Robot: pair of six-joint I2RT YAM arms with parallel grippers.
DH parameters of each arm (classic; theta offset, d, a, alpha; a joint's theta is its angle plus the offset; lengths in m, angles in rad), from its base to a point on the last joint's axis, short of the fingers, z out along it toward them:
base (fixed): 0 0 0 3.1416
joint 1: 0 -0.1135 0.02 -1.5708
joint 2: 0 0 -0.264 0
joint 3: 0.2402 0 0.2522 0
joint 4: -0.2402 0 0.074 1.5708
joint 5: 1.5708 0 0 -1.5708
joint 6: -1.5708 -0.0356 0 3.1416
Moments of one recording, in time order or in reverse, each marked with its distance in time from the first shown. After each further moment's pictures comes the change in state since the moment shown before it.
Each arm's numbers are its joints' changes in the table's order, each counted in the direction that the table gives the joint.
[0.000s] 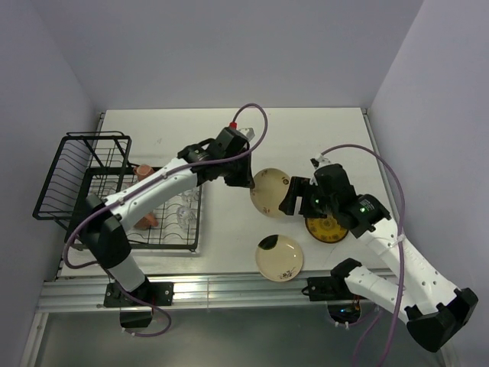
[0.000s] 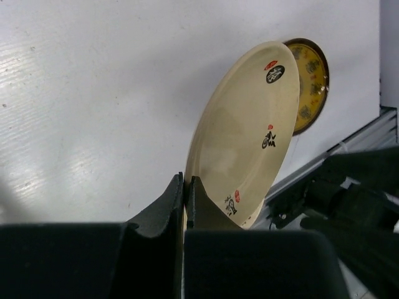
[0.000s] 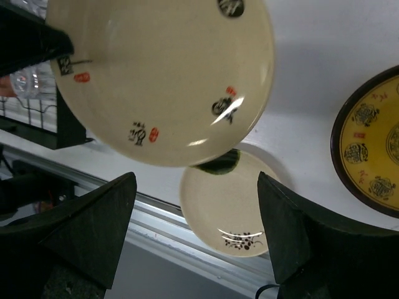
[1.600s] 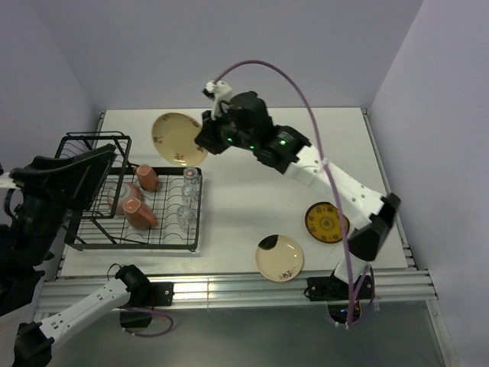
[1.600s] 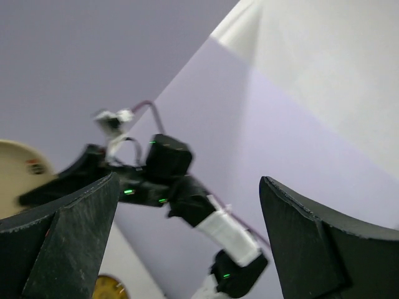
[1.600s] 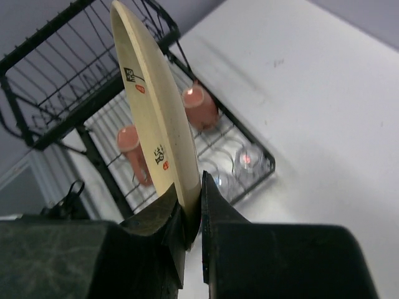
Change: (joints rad) left arm -0.084 1.099 -0.104 0.311 -0.246 0.138; right arm -0.308 -0.774 0.933 0.317 -0.068 0.388
